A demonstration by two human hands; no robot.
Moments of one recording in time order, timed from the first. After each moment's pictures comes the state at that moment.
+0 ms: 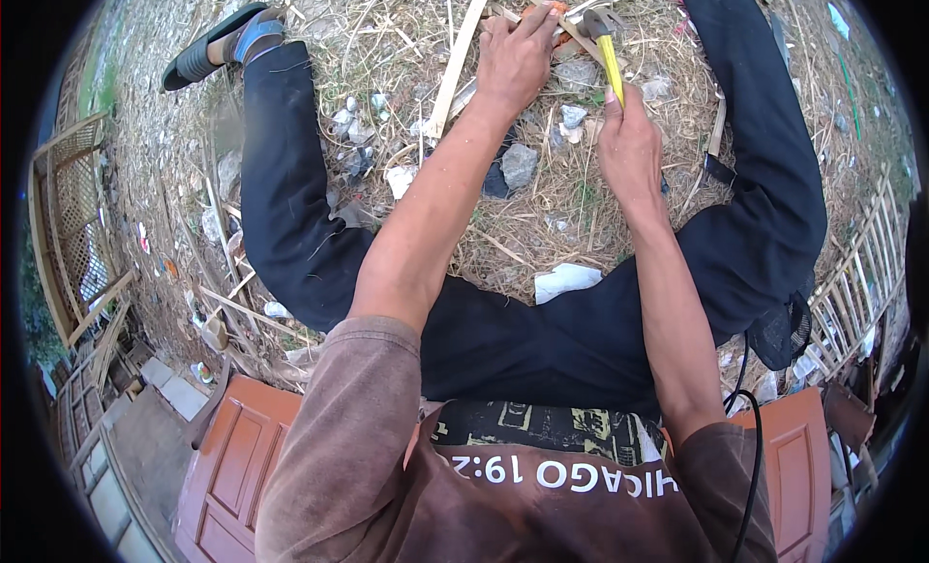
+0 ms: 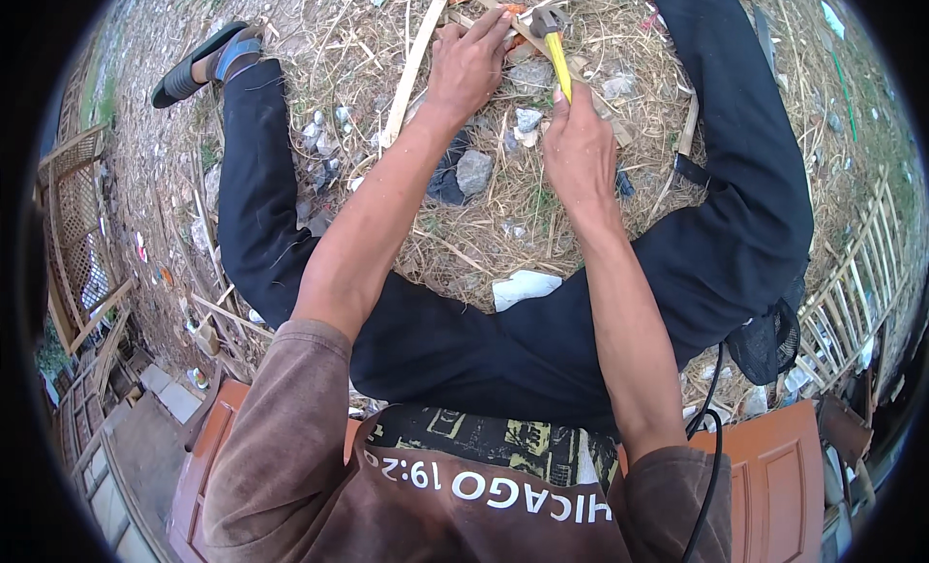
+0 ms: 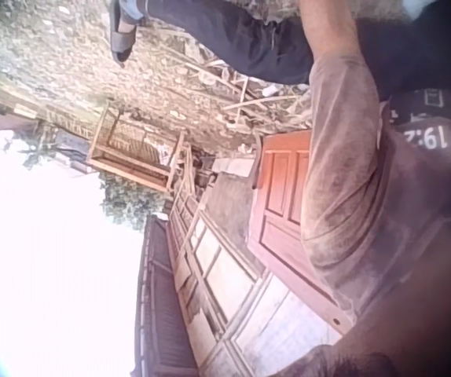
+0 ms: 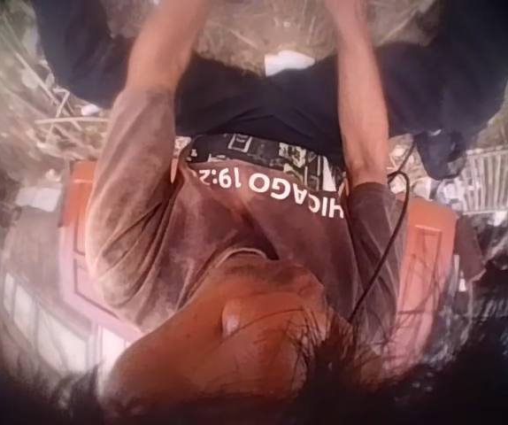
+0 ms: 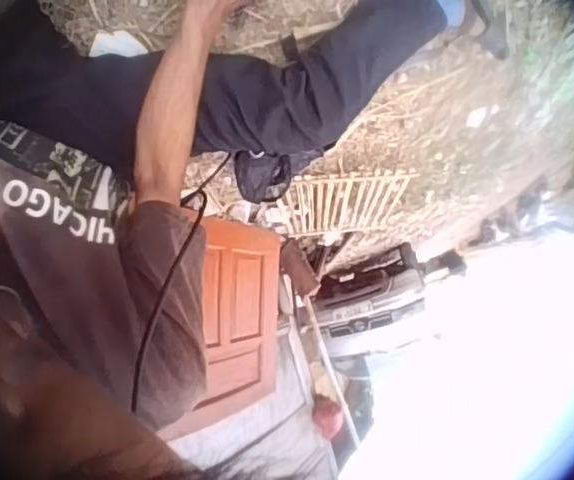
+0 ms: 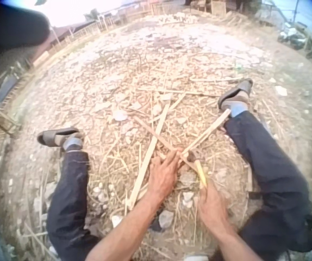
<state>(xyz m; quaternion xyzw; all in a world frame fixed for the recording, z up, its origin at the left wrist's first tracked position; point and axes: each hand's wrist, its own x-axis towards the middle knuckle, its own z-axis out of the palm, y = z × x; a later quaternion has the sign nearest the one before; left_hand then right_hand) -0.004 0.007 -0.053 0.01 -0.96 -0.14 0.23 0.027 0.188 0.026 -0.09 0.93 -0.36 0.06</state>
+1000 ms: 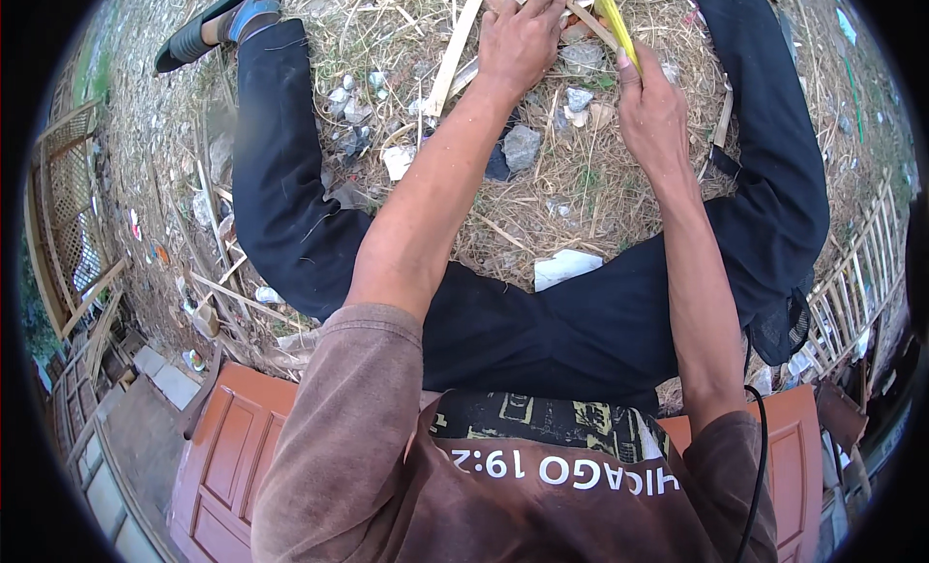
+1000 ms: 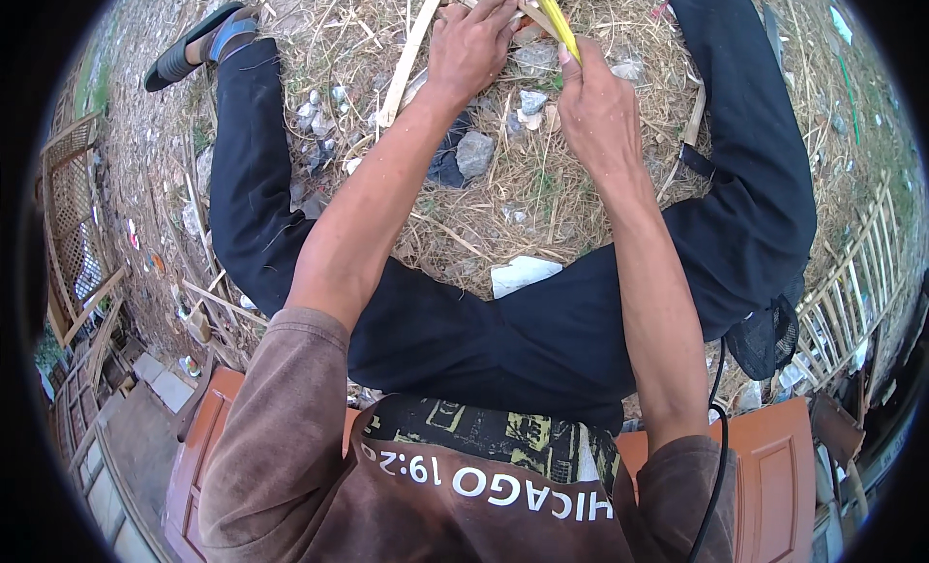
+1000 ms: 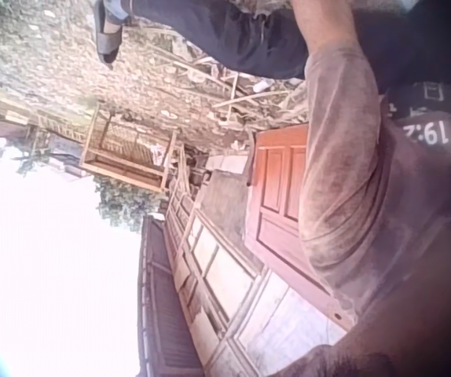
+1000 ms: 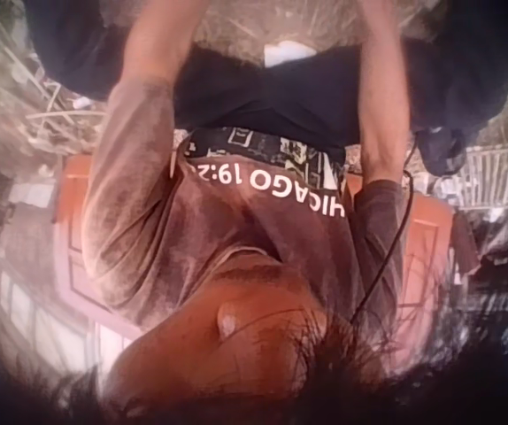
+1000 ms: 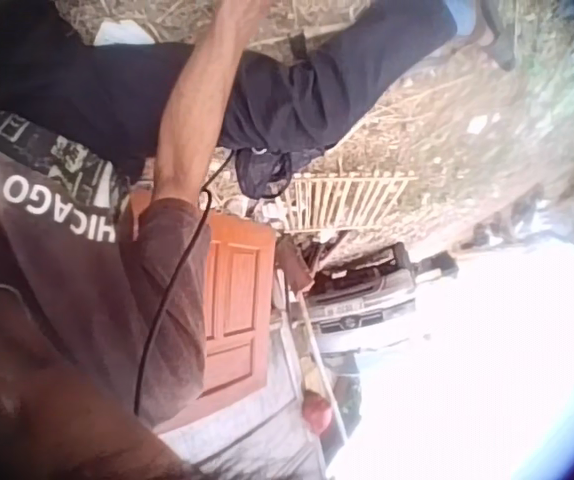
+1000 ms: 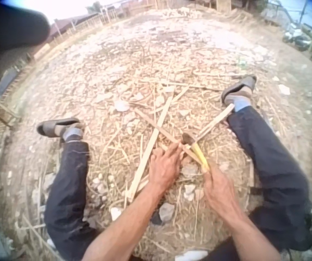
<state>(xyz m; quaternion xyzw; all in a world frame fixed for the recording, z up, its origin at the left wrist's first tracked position) 0.003 0.007 -0.036 0.01 -0.96 -0.16 0.21 0.005 0.191 0.040 -0.19 0.91 -0.37 0.03</state>
